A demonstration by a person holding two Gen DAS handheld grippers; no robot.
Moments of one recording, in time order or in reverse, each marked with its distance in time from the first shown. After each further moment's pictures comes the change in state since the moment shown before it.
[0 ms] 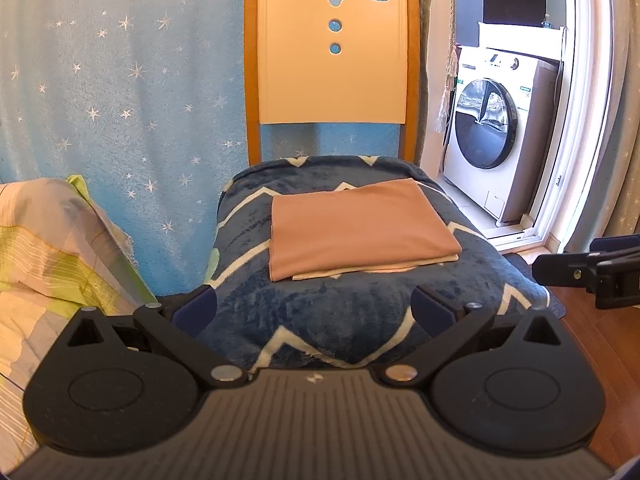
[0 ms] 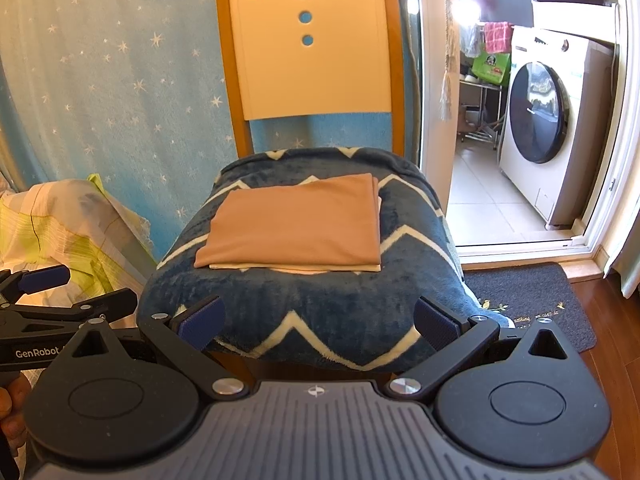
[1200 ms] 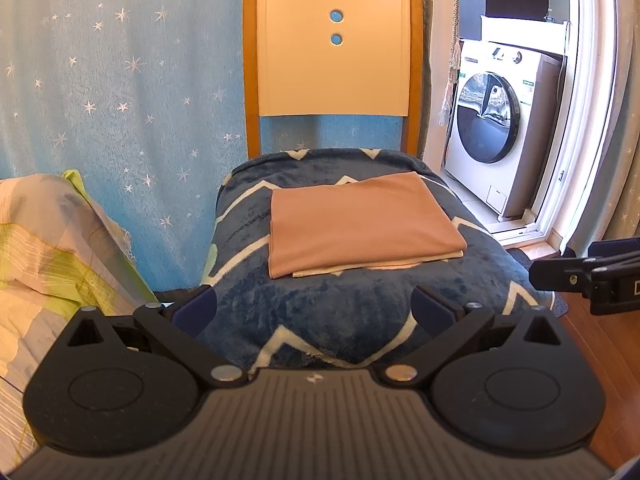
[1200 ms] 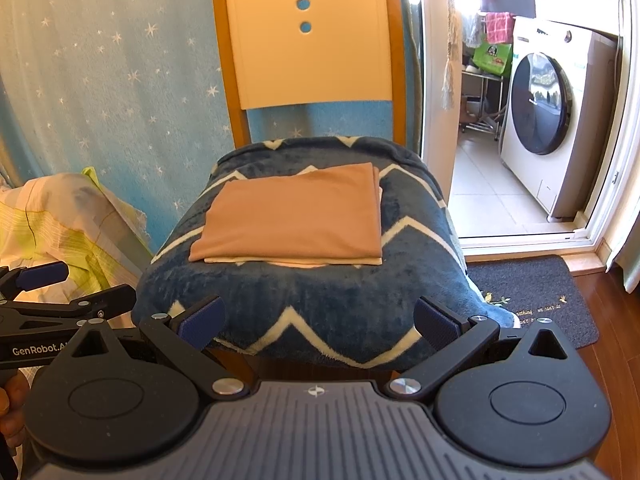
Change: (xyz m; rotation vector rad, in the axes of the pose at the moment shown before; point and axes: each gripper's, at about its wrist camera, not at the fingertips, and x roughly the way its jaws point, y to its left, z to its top) left arm 0.013 0.001 0.001 0.007 0.015 0.003; right arm 0.015 -0.002 0.000 0.004 0.029 0.000
